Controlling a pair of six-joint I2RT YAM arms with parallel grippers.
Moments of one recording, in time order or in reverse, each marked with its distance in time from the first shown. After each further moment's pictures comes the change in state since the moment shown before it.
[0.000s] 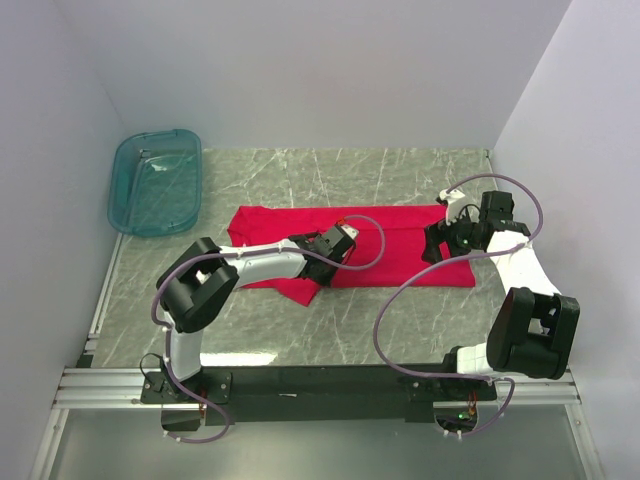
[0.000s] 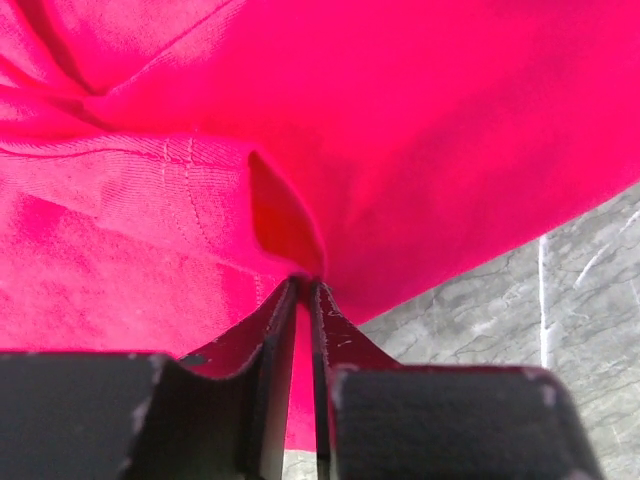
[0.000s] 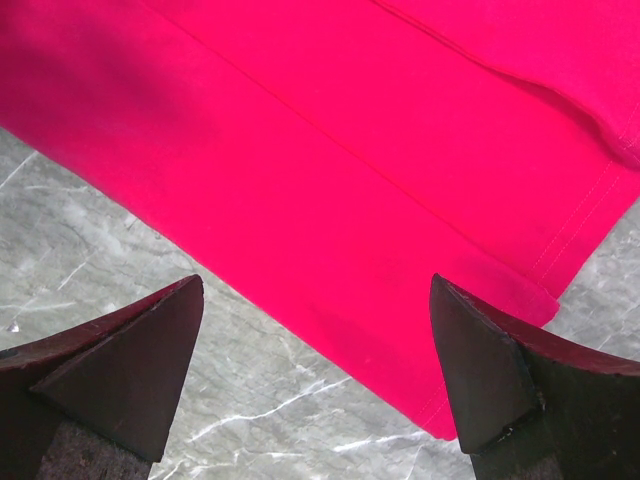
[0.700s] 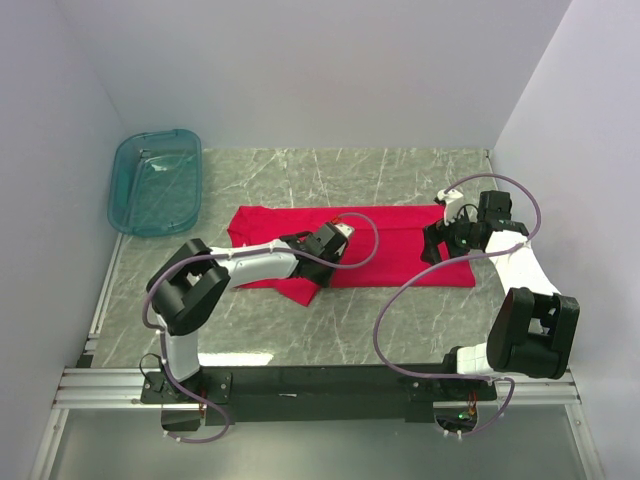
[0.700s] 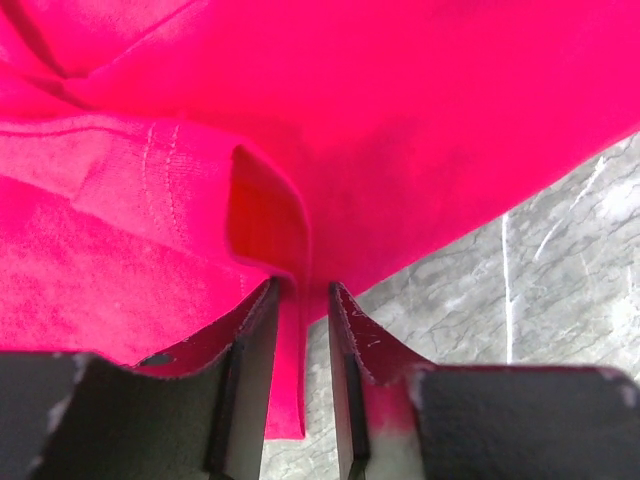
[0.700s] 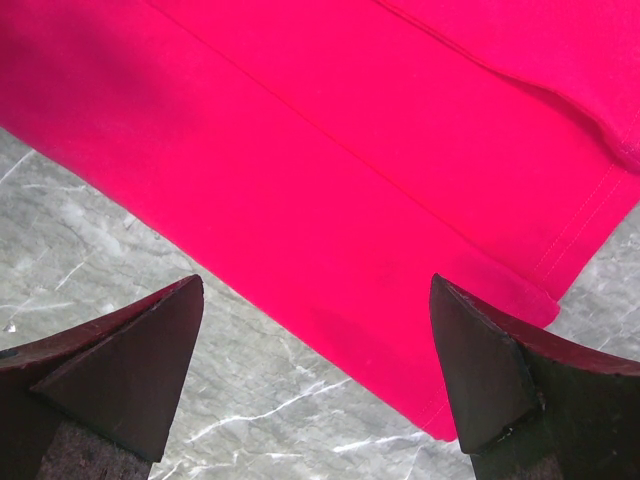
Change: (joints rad) left arm 0.028 -0.059 -0.069 0.064 0.099 -0.027; right arm 0.015 0.000 0.000 0.002 0.015 0.000
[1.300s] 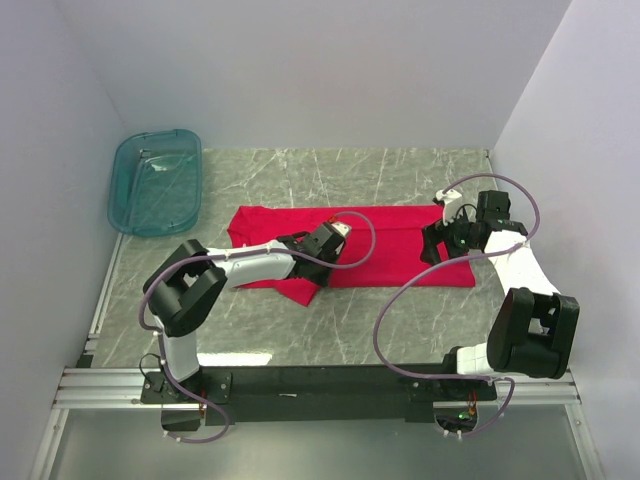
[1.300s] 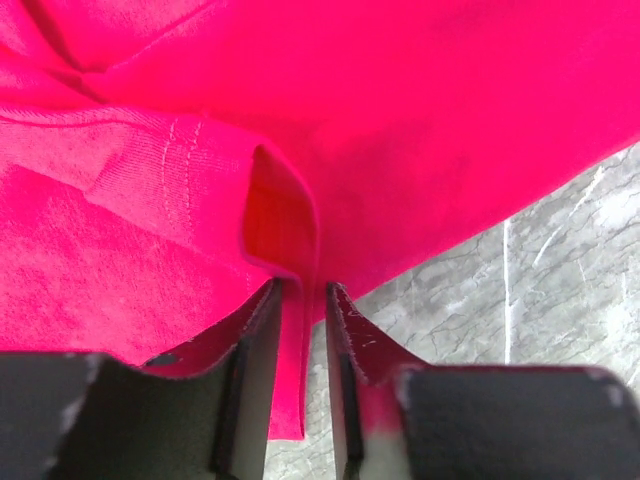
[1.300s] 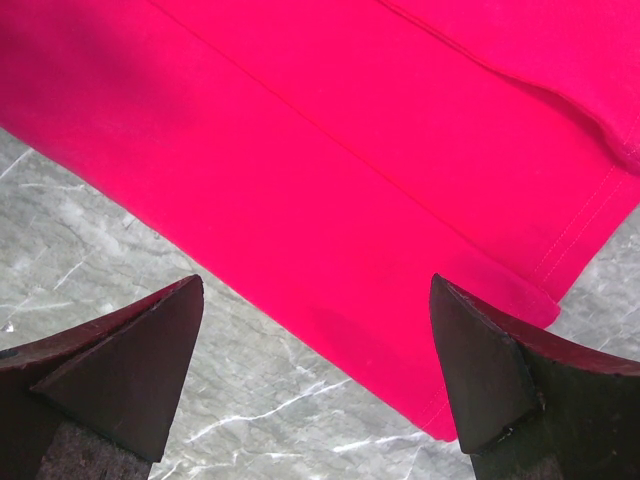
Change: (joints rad) left arm 0.008 -0.016 -0.021 0.022 -0.004 -0.029; right arm 0.008 0.000 0.000 0.000 0.010 0.000
